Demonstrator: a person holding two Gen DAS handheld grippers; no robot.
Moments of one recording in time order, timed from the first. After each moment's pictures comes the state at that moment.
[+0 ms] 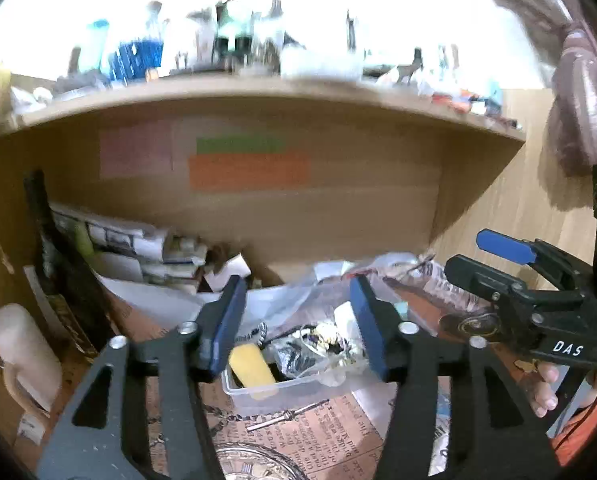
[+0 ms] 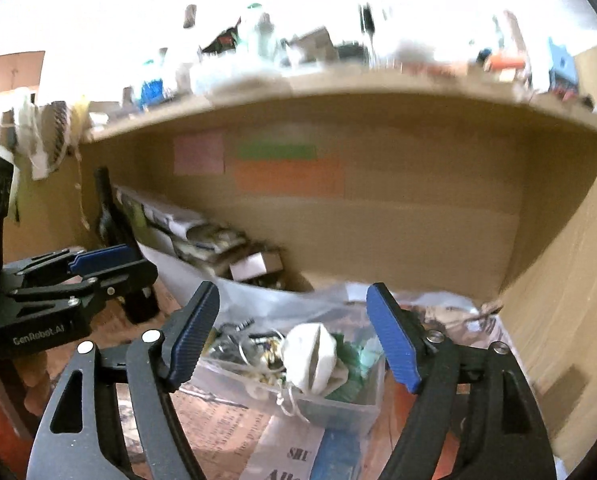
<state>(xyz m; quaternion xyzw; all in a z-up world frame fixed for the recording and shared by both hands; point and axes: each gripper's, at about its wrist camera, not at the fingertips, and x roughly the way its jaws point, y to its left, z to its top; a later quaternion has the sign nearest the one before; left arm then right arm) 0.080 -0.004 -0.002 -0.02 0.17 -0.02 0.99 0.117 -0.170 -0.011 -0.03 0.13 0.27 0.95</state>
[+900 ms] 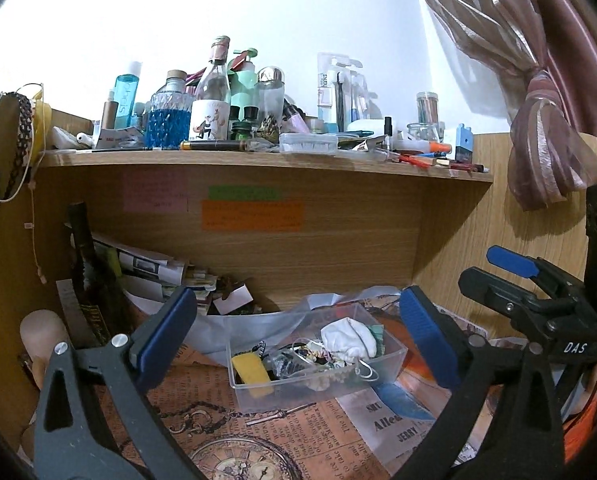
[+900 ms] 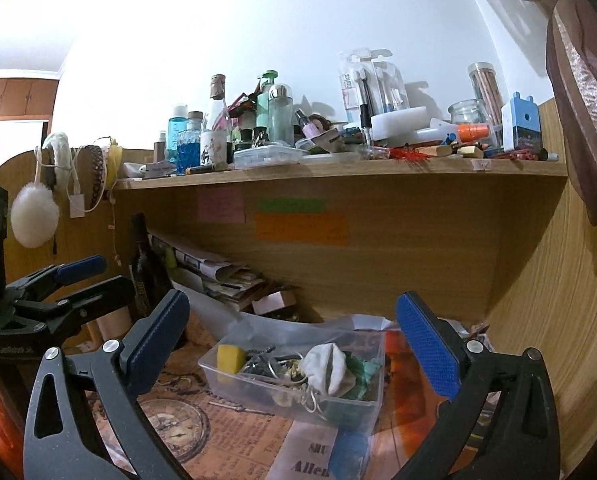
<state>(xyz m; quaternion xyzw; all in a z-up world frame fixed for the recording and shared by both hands) 0.010 -0.009 0.024 -0.02 0.10 -0.02 0.99 0.056 -0.187 0.009 0.00 0.07 0.27 0.96</state>
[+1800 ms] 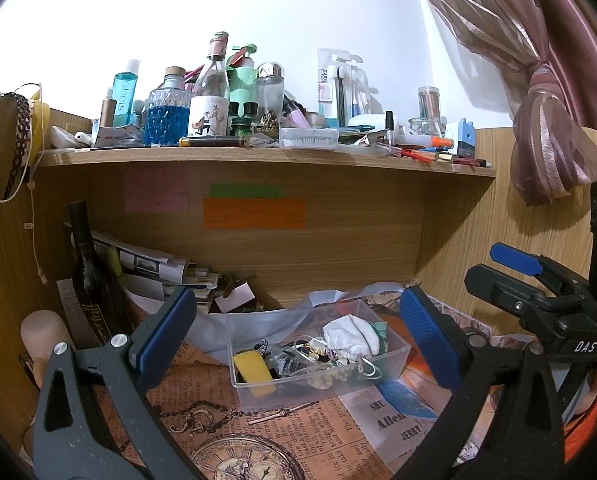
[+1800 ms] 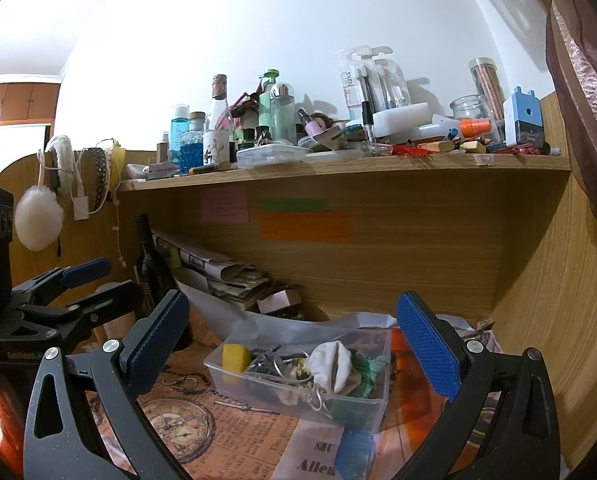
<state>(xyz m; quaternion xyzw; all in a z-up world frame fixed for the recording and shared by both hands) 0.014 -0.008 0.022 -0.02 0.10 -0.02 0.99 0.053 -0.187 0.008 0.01 0.07 0.28 0.96</state>
